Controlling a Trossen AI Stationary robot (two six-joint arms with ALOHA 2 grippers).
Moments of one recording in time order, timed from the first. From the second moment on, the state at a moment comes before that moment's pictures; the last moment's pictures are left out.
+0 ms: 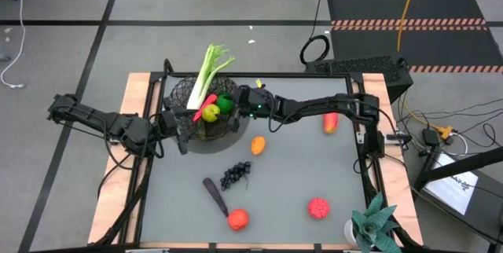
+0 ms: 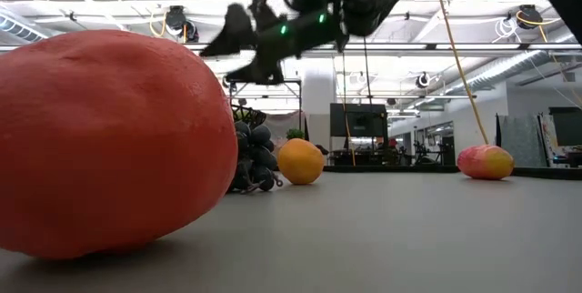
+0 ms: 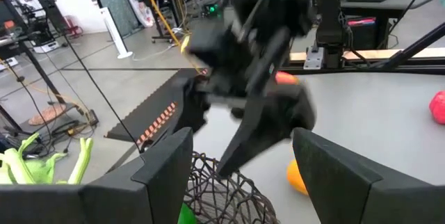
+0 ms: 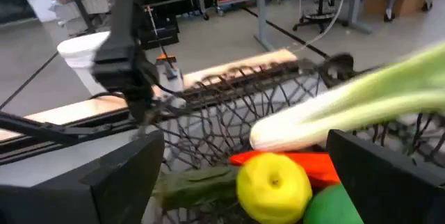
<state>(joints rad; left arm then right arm) -0.34 0.67 0.61 -0.16 -0.74 0.03 -0.18 1.98 1.34 0.41 0.02 0.18</state>
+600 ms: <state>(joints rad) -0.34 0.67 0.61 -0.16 -0.73 -0.03 0.10 1.53 1.15 -0.29 0.34 0.16</state>
